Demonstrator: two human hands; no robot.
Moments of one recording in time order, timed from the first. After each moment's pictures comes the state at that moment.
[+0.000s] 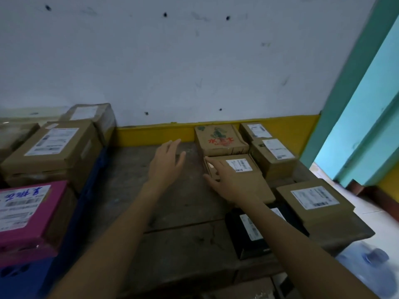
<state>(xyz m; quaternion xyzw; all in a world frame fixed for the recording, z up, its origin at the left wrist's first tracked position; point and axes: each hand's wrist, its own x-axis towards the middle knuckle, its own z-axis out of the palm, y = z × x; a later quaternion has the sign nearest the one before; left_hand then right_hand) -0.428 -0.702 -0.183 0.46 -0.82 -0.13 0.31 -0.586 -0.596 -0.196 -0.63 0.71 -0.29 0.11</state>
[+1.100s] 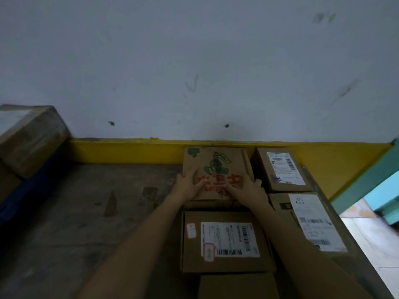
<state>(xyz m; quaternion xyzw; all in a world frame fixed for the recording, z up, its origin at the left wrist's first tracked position) -0.655 -0.922 -0.304 0.55 -0.73 -0.38 0.12 -0.824 -0.832 -0.271 -0.45 0.85 -0.13 0.23</state>
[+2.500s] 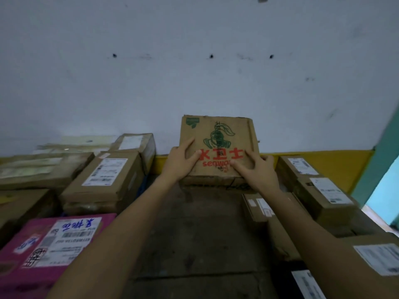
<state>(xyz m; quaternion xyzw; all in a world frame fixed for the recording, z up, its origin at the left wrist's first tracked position) -0.373 -0.808 -0.114 0.44 -0.78 -0.26 0.35 -0.569 -0.697 -0.125 -0.48 0.76 -0.42 0.09</state>
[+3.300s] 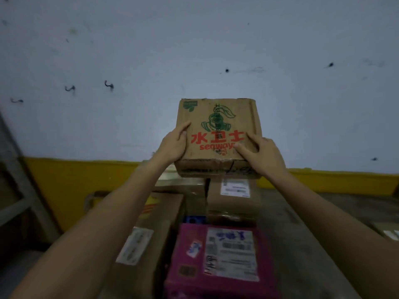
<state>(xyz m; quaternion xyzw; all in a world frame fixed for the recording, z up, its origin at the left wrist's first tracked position) -0.030 -0.904 -0.039 0.51 -0.75 -0.15 0.40 -0.259 -0.839 -0.067 -0.61 0.65 -0.44 0.08</state>
